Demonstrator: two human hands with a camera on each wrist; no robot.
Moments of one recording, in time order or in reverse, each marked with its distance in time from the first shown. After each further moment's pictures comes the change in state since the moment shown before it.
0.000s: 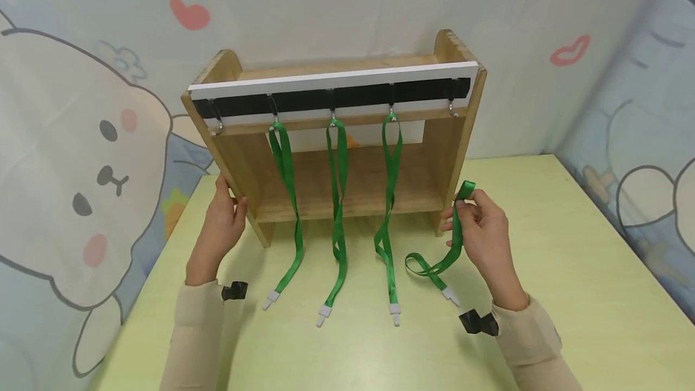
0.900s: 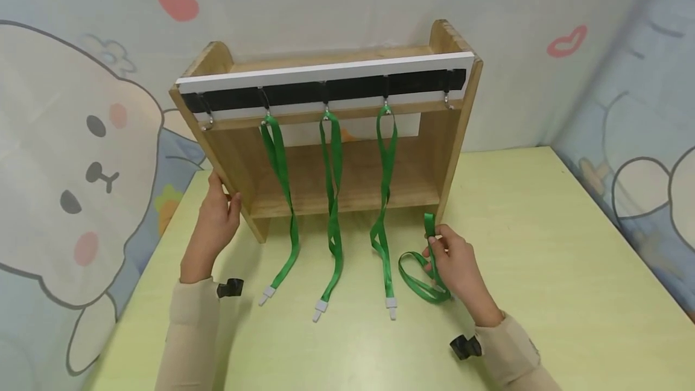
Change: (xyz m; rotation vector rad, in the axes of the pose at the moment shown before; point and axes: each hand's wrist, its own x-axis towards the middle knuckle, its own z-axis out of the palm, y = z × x) left_hand -0.001 0.000 0.003 -0.008 0.012 0.000; right_hand -0.033 0.056 0.026 -0.207 -0.204 0.167
